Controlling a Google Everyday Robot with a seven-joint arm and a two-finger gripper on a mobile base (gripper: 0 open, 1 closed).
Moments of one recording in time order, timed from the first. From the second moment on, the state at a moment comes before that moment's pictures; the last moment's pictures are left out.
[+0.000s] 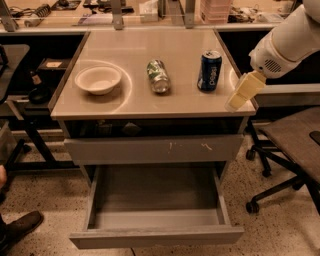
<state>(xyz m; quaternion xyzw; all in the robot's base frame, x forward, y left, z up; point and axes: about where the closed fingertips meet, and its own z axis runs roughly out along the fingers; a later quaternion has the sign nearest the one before) 0.604 -0.218 0.907 -0.50 0.82 0.00 0.27</state>
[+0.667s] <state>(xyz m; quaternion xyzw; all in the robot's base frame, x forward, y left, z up) 0.654 -0.208 0.889 -0.41 0.85 0.03 0.33</state>
